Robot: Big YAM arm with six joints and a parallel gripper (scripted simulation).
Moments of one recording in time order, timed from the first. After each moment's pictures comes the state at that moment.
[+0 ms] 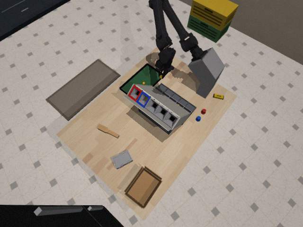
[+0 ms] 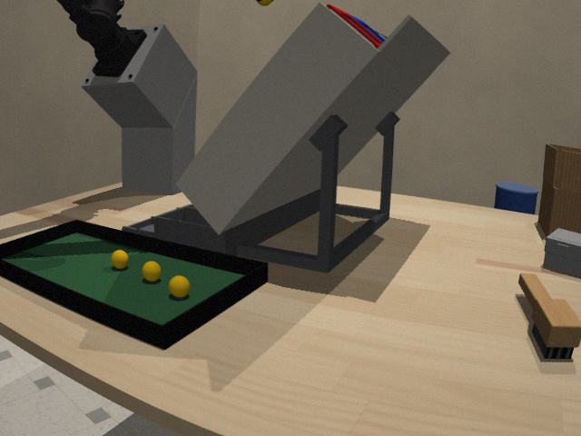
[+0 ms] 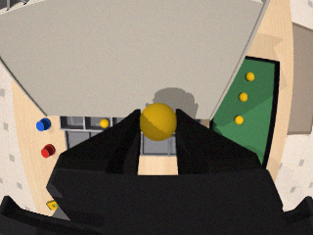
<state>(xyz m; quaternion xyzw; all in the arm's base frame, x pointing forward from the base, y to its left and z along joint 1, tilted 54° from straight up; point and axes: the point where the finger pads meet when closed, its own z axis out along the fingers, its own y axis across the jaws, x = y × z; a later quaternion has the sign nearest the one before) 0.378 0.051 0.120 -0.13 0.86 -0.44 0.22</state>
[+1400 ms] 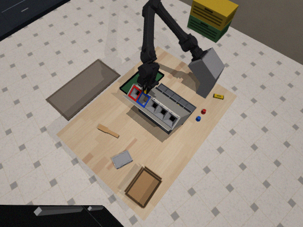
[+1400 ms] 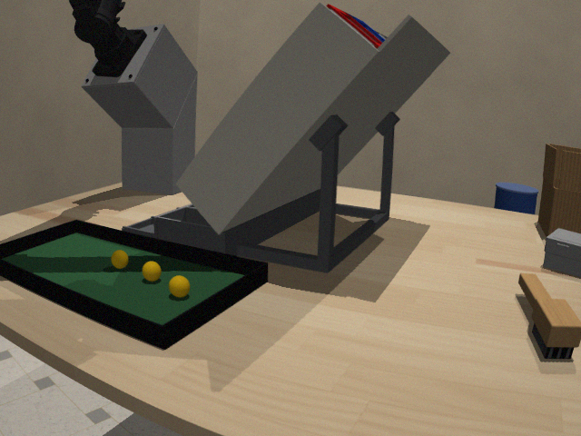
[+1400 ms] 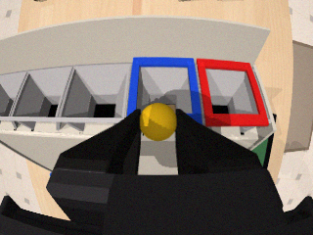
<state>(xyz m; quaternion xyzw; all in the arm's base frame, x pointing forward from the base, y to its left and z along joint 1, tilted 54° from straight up) 0.540 0.080 0.130 -0.13 0.86 -0.44 0.23</state>
